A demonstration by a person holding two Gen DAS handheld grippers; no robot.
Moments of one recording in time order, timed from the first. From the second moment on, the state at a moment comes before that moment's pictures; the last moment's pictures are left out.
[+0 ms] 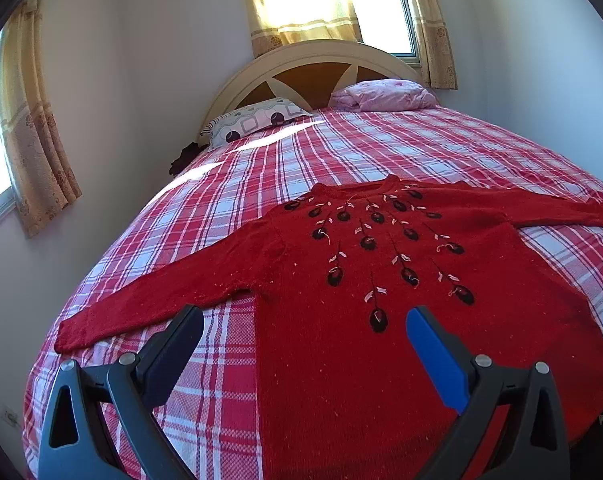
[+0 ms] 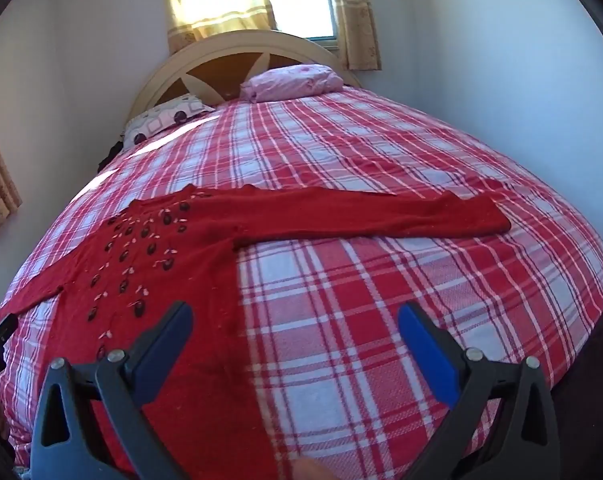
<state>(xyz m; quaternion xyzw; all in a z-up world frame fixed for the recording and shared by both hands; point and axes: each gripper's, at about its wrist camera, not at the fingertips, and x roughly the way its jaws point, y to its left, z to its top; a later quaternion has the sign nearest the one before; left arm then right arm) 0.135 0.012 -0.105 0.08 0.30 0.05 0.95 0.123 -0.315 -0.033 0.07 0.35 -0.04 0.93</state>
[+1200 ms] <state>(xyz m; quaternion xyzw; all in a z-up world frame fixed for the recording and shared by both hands) 0.243 0.034 -0.161 0.09 0.37 0.09 0.92 0.222 -0.571 -0.093 0.31 0.37 -0.18 0.86</state>
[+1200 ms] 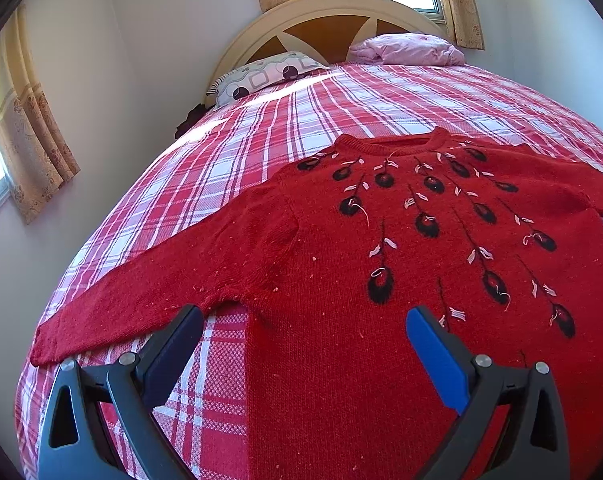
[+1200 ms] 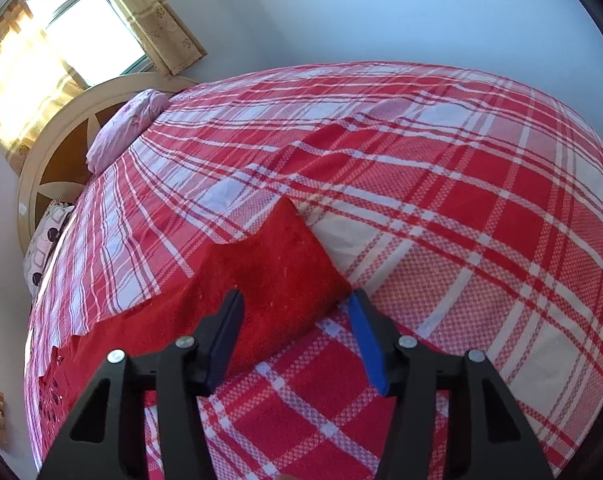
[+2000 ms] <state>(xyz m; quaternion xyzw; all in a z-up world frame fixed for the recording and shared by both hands) 0.233 0.059 -0.151 0.02 0.36 0.05 0.93 0.292 -0.452 -0.017 0.19 0.35 -0.07 0.91</state>
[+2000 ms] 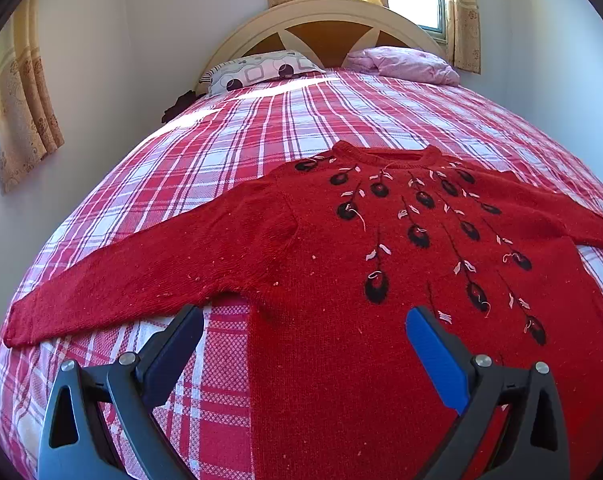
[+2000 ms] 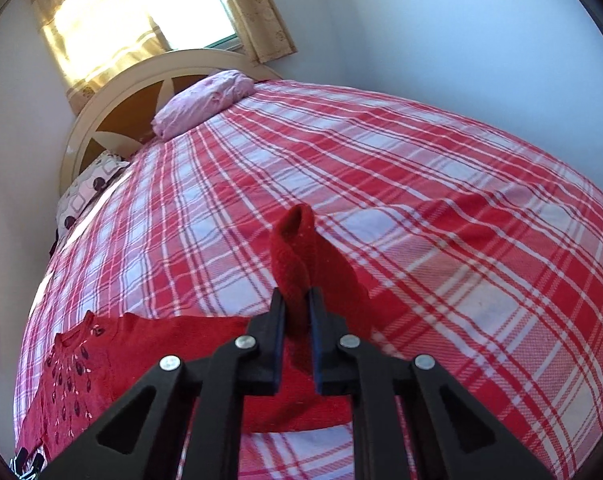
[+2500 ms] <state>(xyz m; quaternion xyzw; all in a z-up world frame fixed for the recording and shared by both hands) 0.228 0.080 -0.147 -0.01 0.35 0.04 0.93 0.324 -0.255 0.019 0.07 0.36 0.10 0.93</state>
